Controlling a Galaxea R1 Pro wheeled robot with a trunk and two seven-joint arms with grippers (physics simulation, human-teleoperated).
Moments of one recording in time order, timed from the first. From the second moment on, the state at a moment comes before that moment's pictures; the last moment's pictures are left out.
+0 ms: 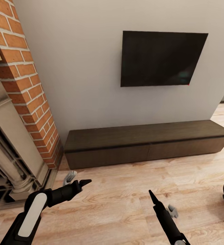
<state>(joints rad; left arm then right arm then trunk) -0.30 0.06 0.07 -1.38 0.92 0.98 -0.08 -0.14 -0.05 -0.01 -0.92 -1.12 -0.04 0.54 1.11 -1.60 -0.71</state>
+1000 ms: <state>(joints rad) -0.29 0.23 -0.03 -1.43 1.47 0.99 -0.08 -0.14 -0.05 0.00 -0.90 -1.35 -0.02 0.62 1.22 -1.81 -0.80</state>
